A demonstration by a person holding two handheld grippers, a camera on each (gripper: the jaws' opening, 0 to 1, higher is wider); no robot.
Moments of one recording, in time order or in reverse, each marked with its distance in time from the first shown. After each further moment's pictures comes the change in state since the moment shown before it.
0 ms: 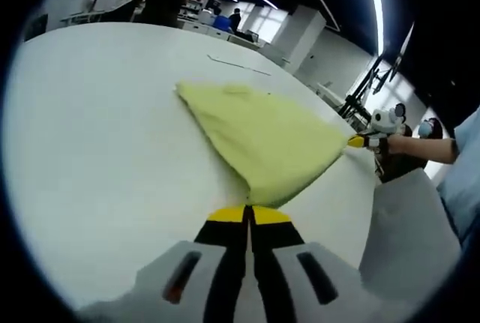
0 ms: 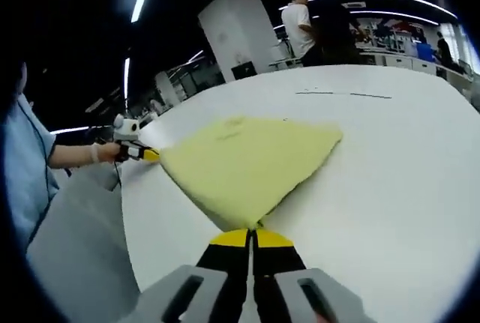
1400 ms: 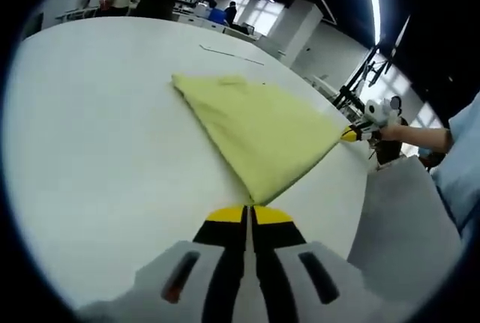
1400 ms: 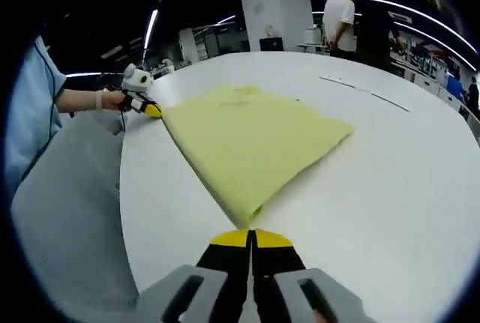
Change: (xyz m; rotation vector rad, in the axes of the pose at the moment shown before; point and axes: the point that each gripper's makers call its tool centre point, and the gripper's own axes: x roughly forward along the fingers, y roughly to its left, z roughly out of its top) left arm -0.011 -0.017 -0.024 0.008 0.036 -0.017; right arm -0.015 -0.008 -0.031 -0.140 0.138 -0.024
